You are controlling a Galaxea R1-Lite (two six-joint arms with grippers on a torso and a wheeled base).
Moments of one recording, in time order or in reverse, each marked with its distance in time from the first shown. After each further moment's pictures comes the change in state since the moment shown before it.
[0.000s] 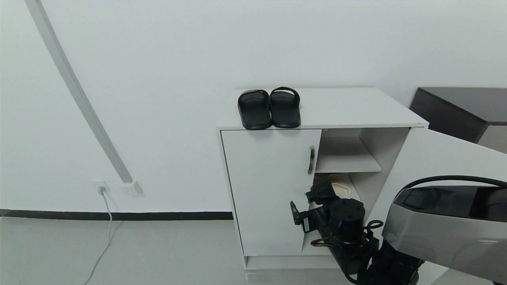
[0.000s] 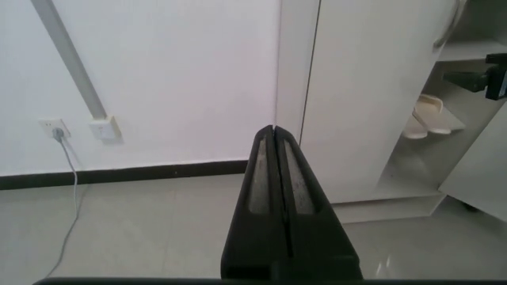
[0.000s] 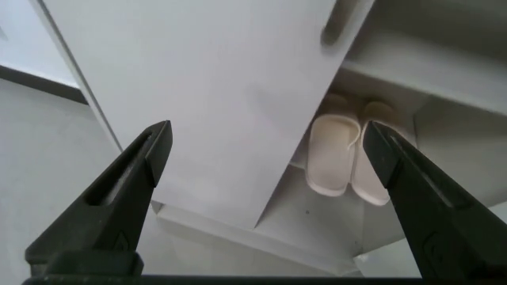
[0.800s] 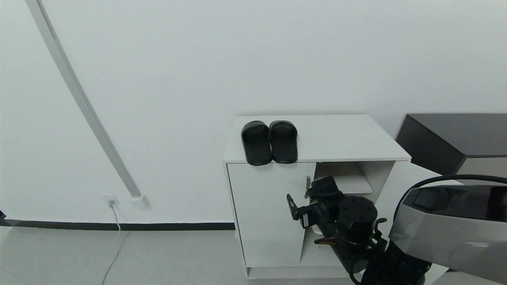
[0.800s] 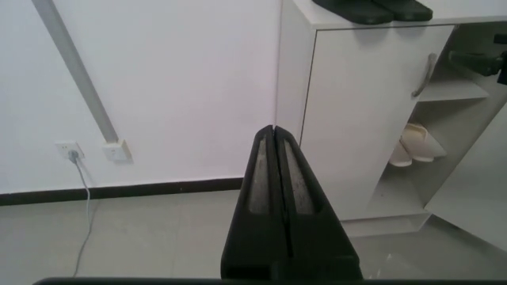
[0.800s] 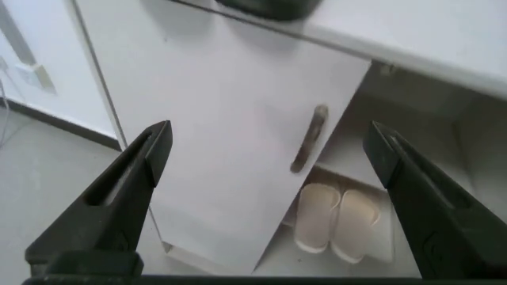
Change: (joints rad) left arm 0.000 0.000 0.000 -0.001 0.000 0.000; right arm 0.014 -0.037 0.031 -0.112 0.055 -0.071
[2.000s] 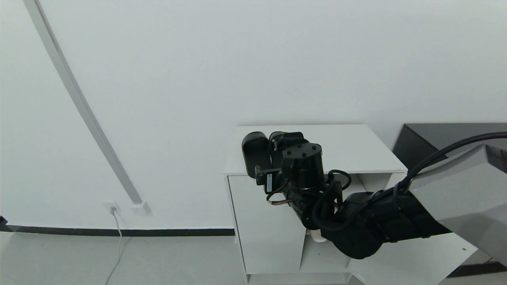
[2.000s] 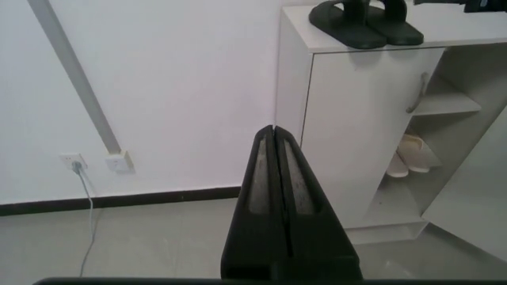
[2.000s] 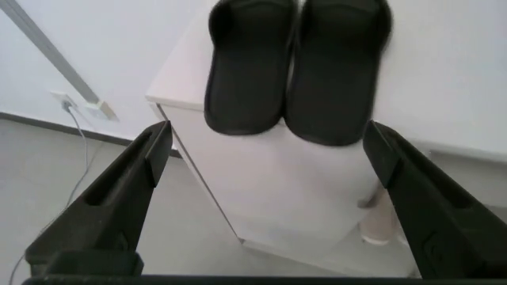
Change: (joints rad) left arm 0.000 0.000 0.000 0.001 -0.001 0.004; right arm 0.106 -0.123 -0.579 0.883 -0.118 0.337
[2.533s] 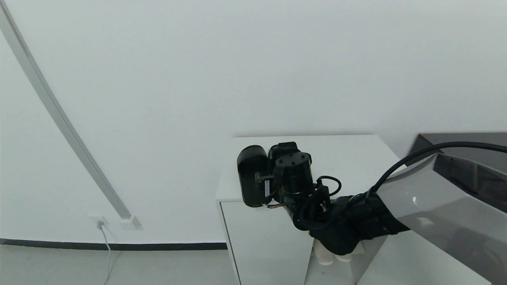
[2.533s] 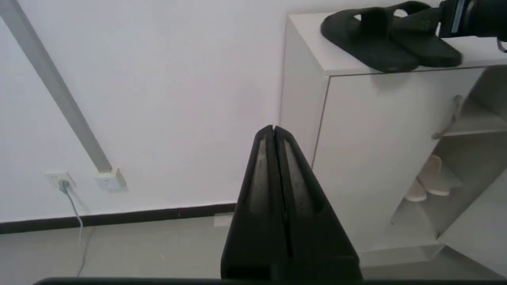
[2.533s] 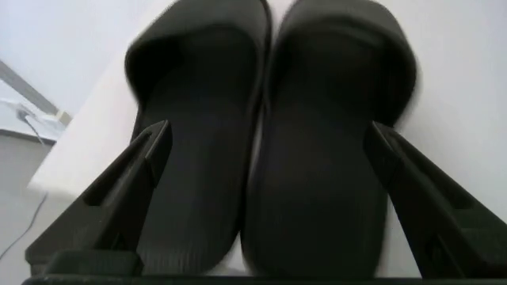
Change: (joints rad) left arm 0.000 0.000 0.000 0.000 0.000 0.000; right arm -0.010 0.104 -0.068 -0.001 -0.001 -0.007
